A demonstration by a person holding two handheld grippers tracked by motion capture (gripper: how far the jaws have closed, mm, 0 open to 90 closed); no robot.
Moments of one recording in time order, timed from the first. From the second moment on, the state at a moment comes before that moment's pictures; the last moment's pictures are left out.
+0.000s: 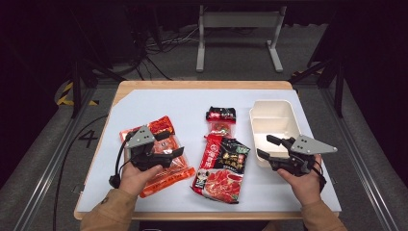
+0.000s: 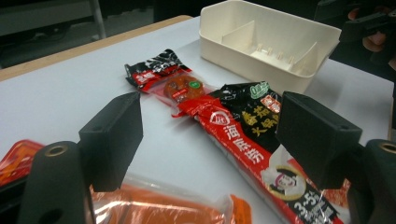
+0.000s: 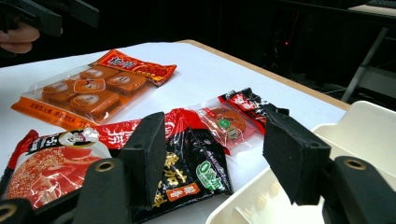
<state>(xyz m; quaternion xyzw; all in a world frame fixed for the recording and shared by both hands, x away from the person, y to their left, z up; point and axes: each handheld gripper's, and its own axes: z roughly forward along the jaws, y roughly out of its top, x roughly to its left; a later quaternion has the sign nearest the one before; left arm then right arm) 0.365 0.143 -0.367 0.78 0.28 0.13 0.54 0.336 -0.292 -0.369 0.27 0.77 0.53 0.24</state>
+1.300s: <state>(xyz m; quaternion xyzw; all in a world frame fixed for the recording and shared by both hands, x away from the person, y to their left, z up) 0.416 0.074 -0.408 0.80 0.33 0.06 0.50 0.334 -0.292 -0.378 0.27 0.77 0.53 0.23</state>
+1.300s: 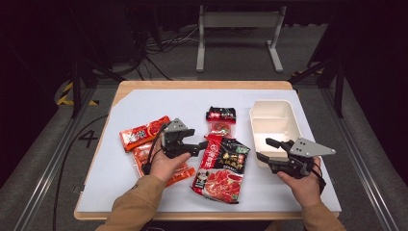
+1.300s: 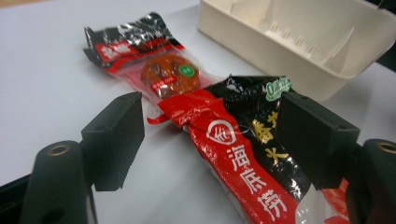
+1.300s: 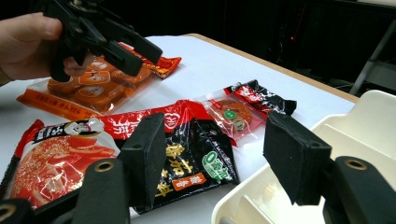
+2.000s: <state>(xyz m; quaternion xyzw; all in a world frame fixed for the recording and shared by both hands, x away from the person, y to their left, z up) 0.426 0.047 -0.435 0.83 0.35 0.03 0.43 0.333 -0.288 -0.380 0.26 0.78 0.53 0.23</state>
